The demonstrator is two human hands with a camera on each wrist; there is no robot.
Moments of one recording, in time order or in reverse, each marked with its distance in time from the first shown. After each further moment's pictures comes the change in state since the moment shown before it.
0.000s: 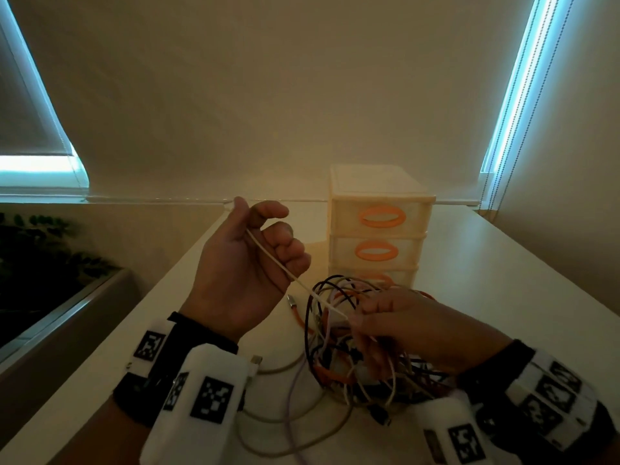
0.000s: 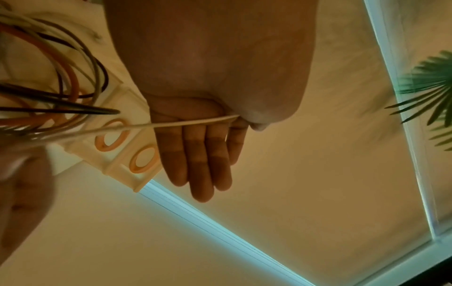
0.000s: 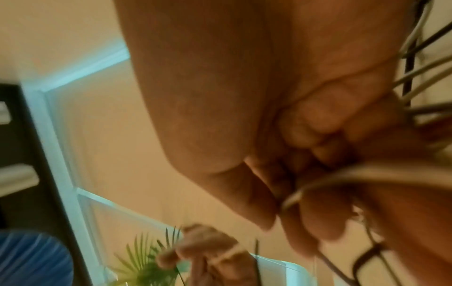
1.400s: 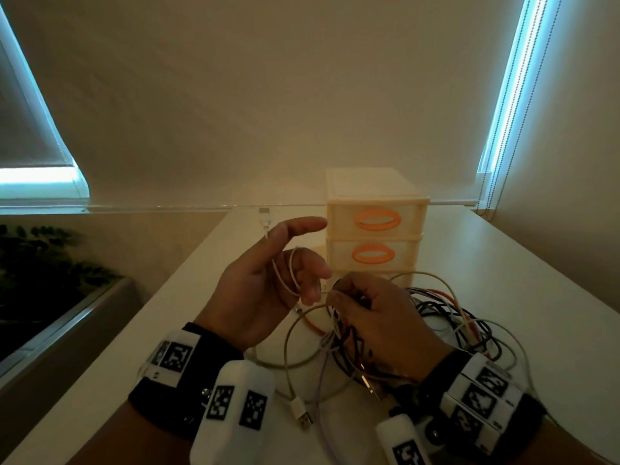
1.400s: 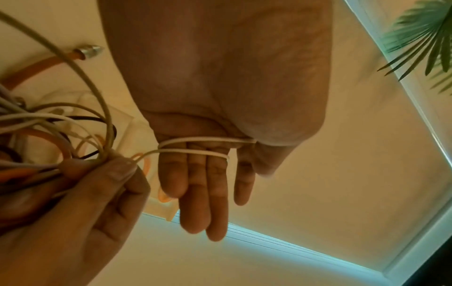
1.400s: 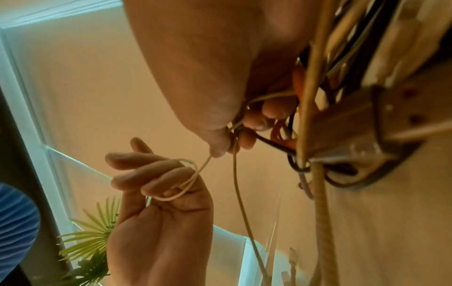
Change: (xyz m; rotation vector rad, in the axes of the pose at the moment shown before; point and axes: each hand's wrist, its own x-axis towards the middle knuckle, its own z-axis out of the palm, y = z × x) left_hand 0.000 -0.019 -0.009 0.301 -0.211 -0.030; right_hand 0.040 0.023 0.025 -0.141 0.557 -0.326
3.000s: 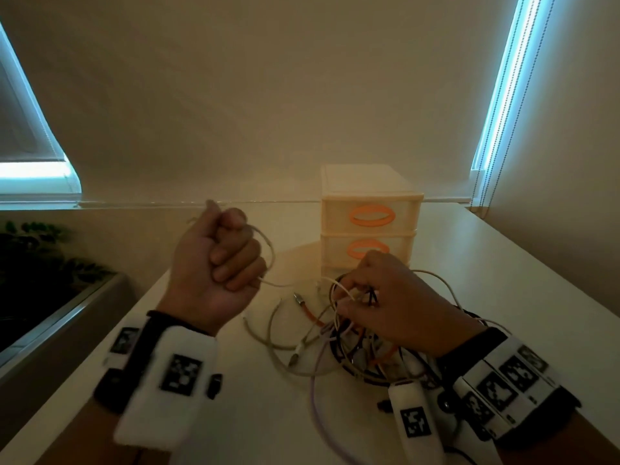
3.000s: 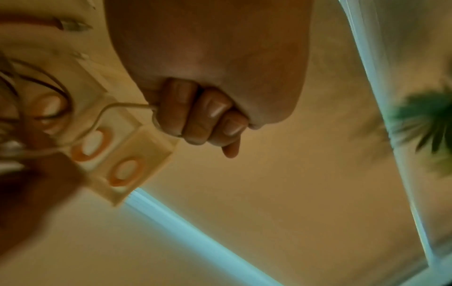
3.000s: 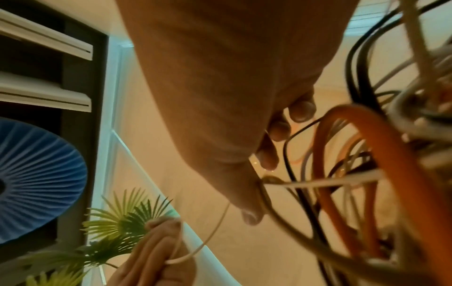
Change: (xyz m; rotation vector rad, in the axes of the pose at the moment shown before) left_hand 0.002 0.026 -0.031 -0.367 0.099 0.050; right_hand 0.005 -0.010 -0.041 -0.438 -0.199 -0.179
